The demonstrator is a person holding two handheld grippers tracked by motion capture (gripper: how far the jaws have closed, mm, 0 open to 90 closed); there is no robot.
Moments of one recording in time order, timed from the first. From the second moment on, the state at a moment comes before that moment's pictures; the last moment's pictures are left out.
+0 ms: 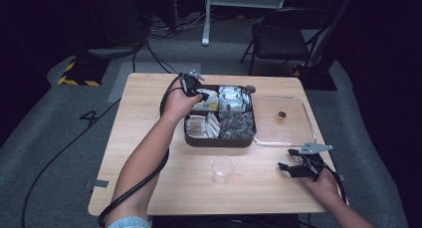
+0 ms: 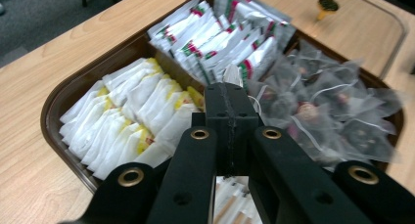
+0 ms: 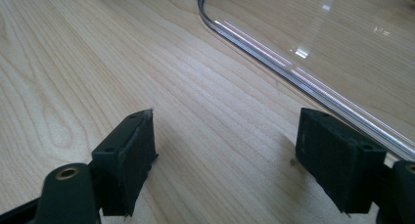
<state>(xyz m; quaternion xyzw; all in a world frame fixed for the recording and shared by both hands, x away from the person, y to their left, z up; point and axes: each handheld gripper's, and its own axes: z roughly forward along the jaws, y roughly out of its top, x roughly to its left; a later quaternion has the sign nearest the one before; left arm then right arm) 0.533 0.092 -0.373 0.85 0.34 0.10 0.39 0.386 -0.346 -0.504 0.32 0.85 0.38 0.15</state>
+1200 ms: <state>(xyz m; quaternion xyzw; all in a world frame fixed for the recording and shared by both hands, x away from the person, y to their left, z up) 0.384 0.090 -0.339 0.87 0.26 0.07 0.42 0.386 -0.346 -0.504 0.32 0.85 0.38 0.15</state>
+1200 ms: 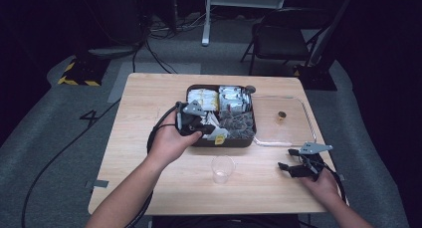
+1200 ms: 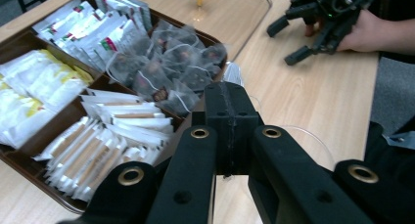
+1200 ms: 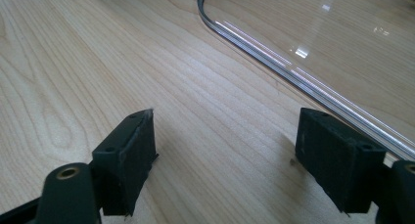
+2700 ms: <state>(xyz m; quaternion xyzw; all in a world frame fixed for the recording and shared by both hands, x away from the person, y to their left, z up) 0.342 0.069 -0.375 0.90 0.22 0.06 0.37 0.386 -0.346 -0.504 0.33 0.85 0.38 0.15</state>
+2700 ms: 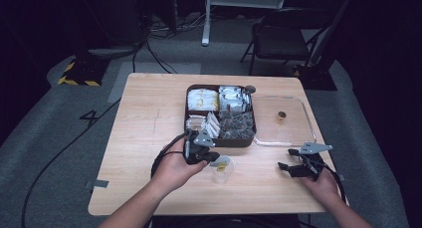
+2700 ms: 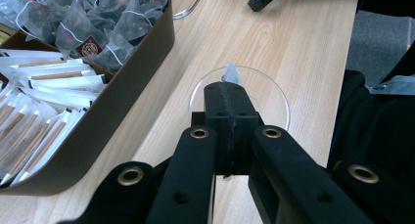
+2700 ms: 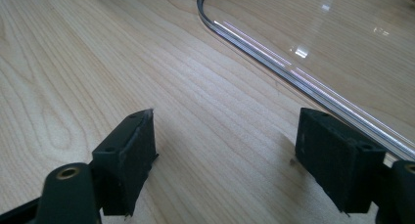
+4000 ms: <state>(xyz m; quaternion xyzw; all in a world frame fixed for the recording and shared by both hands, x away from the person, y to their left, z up) 0.365 0.167 -0.401 0.84 0.33 0.15 0.39 0.385 -0.354 -0.504 0.31 0.86 0.38 0.14</state>
